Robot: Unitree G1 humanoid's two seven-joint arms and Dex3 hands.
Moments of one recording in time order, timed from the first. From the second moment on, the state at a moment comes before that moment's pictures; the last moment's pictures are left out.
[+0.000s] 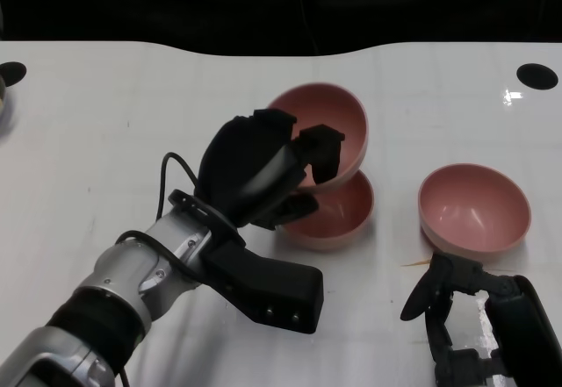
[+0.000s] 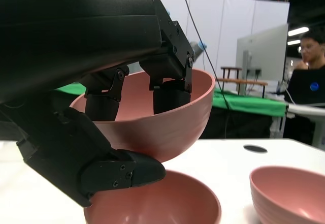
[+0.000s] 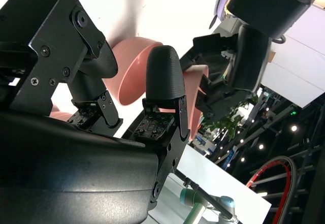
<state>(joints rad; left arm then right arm) -0.69 0.17 -0.58 0.73 0.89 -0.43 0.55 0.08 -0.09 0.09 0.27 -0.31 -0.81 -0.13</state>
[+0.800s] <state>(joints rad) -0.71 0.19 -0.58 0.56 0.74 -0.29 -0.14 0.08 -0.09 0.10 0.27 -0.31 -0.81 -0.12</state>
